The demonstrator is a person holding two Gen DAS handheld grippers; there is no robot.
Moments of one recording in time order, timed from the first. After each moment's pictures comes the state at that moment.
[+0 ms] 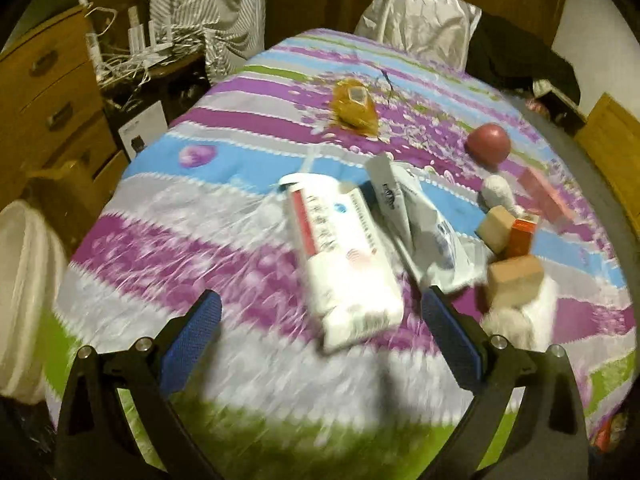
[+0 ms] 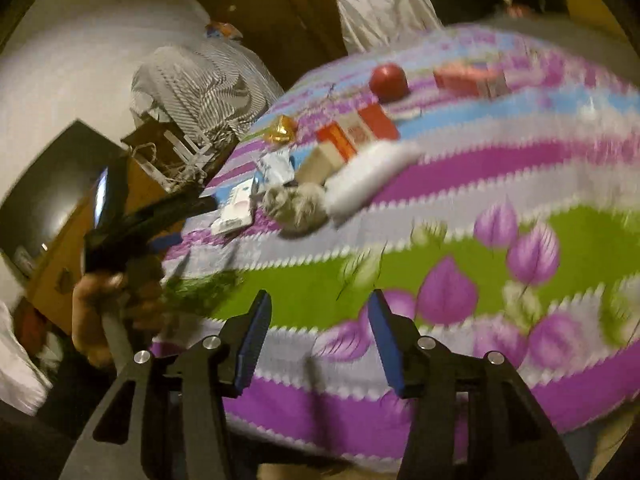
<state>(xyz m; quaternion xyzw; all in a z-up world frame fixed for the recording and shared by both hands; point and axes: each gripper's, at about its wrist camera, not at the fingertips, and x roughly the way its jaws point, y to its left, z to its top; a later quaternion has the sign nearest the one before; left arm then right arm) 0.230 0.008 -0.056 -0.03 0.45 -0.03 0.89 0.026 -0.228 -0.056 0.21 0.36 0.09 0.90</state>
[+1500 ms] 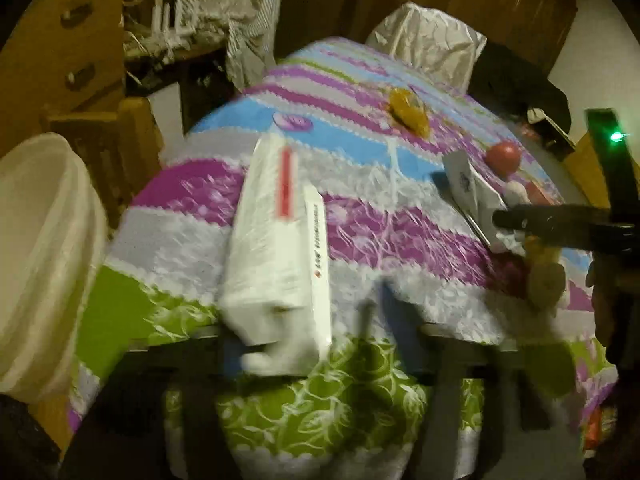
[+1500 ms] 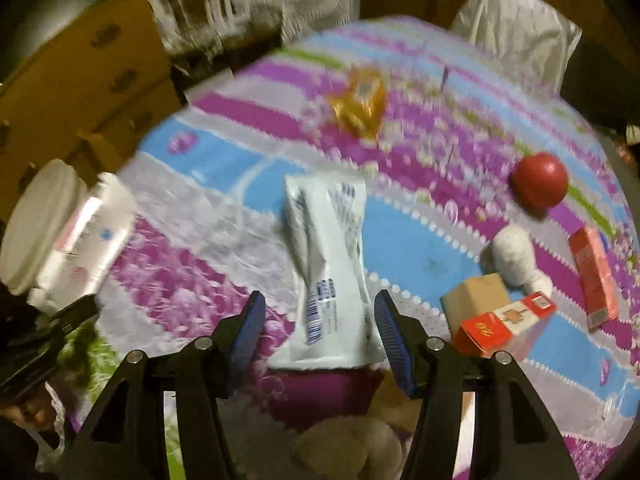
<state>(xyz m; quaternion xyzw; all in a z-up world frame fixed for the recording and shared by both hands) 0.173 0.131 -0.072 -0.09 0.42 -0.05 0.90 0.288 -0.083 -0.044 -0.09 0.52 0.13 0.84</state>
